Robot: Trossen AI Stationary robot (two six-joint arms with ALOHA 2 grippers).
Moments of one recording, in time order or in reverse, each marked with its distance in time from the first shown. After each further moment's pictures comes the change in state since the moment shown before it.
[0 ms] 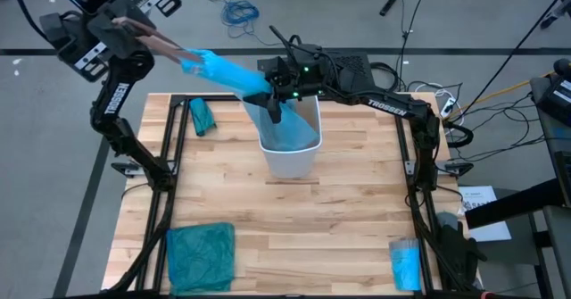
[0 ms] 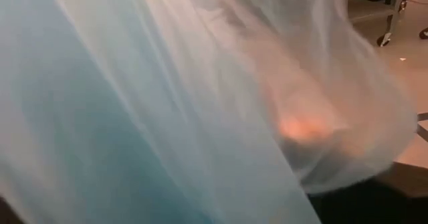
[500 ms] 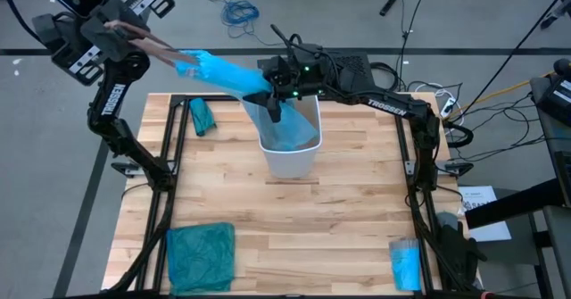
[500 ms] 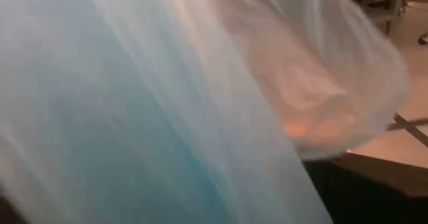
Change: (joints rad) left arm 0.000 -0.014 0.000 -0.012 0.021 0.023; right arm 0.000 0.000 0.000 0.025 -0.005 0.000
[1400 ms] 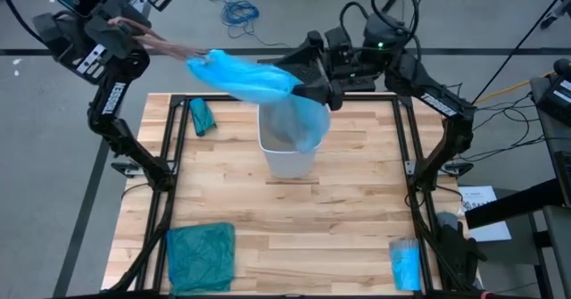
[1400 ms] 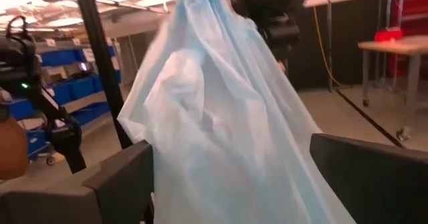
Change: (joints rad) left arm 0.047 0.001 0.000 0.006 0.003 0.068; right arm -0.033 -0.271 0.001 0.009 -0.241 0.046
